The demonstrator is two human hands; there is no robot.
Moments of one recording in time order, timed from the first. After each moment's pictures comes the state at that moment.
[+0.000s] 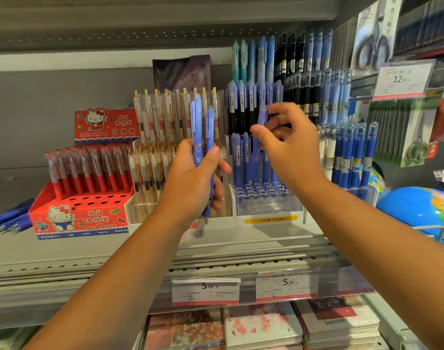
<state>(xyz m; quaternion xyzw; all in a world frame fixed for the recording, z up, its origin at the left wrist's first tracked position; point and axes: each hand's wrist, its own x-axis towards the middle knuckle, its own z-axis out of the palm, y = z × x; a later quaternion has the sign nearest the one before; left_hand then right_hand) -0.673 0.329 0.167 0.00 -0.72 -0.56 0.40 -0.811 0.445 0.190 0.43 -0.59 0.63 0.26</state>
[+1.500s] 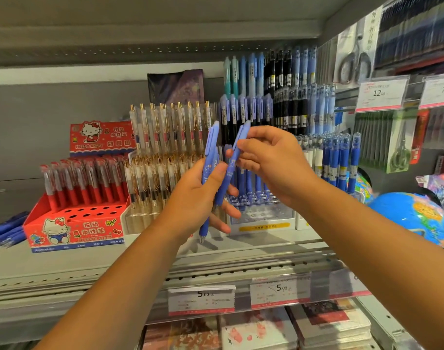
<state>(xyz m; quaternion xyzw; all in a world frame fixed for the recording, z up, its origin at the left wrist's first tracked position) -0.672 0.333 0.165 -0.03 -0.75 -0.60 0.27 -0.785 0.449 0.202 0.43 -0.49 0.76 -0.05</state>
